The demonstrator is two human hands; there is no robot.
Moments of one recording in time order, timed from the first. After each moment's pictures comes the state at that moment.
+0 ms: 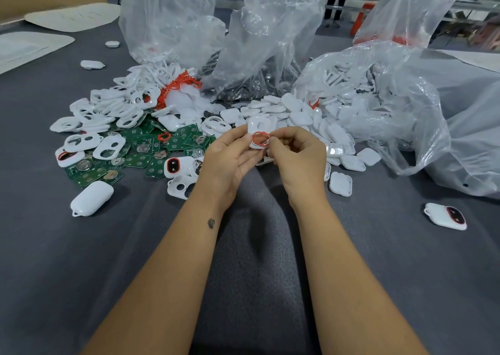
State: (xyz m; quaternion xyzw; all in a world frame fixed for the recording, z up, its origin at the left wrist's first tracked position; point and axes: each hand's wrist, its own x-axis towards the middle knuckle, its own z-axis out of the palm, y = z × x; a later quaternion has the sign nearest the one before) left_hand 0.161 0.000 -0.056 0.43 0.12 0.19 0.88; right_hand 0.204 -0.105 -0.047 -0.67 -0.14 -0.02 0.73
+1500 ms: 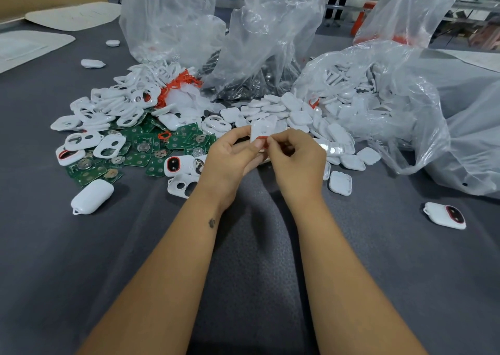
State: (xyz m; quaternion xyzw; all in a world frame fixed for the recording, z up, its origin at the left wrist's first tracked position) left_hand 0.160 -0.001 -0.065 0.54 0.05 0.19 0.82; right_hand 0.207 -0.109 -0.058 -0.78 -0.21 -0.15 0.56
